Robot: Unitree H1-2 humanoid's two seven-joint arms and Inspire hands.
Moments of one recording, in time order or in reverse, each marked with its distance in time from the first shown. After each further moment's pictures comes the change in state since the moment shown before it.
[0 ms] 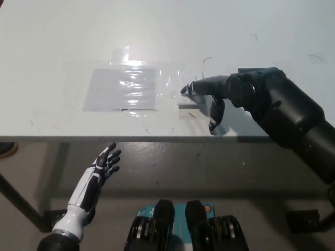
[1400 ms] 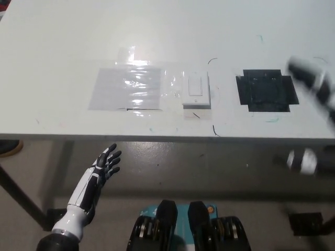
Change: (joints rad) left_arm -0.003 0.002 0.006 0.011 -0.016 0.000 -0.011; right_arm 0.871 0.094 -0.981 -1.232 0.638 0.142 -0.010
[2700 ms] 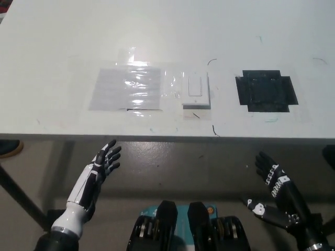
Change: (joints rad) left_arm -0.006 -0.002 0.004 -0.001 -0.008 -0.022 -0.007; right_arm 0.197 0.134 0.156 0.654 -0.002 -0.430 -0.314
